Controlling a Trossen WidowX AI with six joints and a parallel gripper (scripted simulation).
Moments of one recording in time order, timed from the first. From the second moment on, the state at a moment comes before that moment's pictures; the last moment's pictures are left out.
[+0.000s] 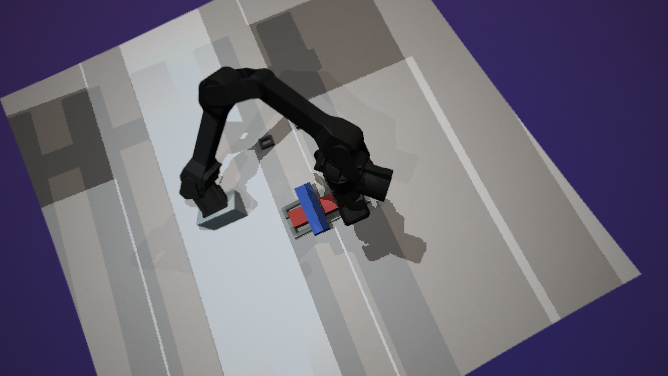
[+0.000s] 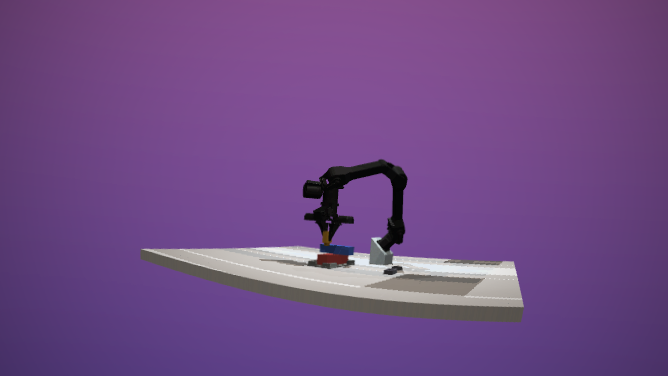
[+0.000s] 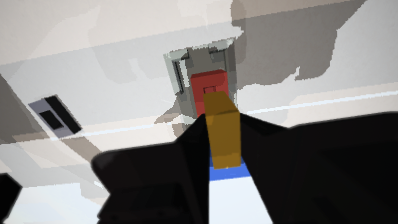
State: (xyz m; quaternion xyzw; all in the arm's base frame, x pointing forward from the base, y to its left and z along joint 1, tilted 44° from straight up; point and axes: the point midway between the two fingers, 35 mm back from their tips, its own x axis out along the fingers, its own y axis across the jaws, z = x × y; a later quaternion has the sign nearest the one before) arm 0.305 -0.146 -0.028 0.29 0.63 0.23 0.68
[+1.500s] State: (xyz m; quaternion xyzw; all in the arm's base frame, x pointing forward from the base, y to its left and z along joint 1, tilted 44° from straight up) arm 0.308 -0.120 -0.057 0.29 0.63 0.23 0.68
